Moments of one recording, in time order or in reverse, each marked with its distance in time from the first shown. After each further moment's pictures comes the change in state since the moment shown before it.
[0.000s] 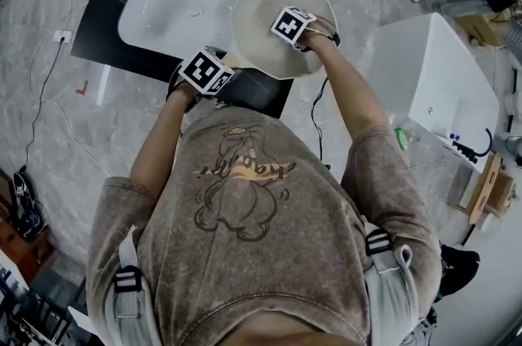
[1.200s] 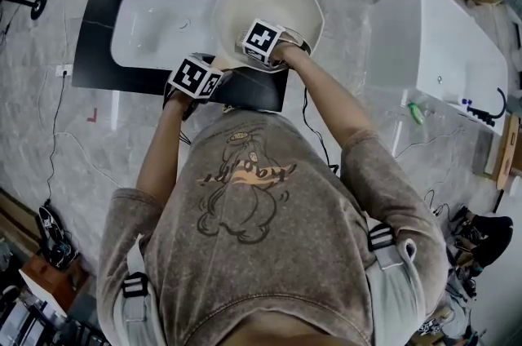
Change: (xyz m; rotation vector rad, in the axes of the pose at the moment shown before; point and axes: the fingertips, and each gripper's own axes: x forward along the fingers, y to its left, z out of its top) left arm 0.000 0.003 -0.001 0.005 0.030 0.013; right arm -0.017 0.113 0.047 0.098 -0.245 0.313
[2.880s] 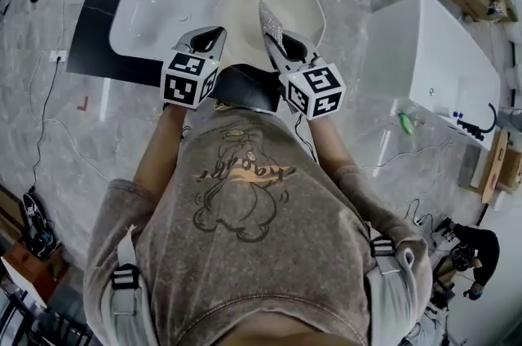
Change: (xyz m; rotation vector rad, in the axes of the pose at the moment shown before) left arm -0.100 0.001 0.097 -0.029 -0.551 0.259; right arm -0.216 0.036 0.022 0.350 -1.038 -0.312
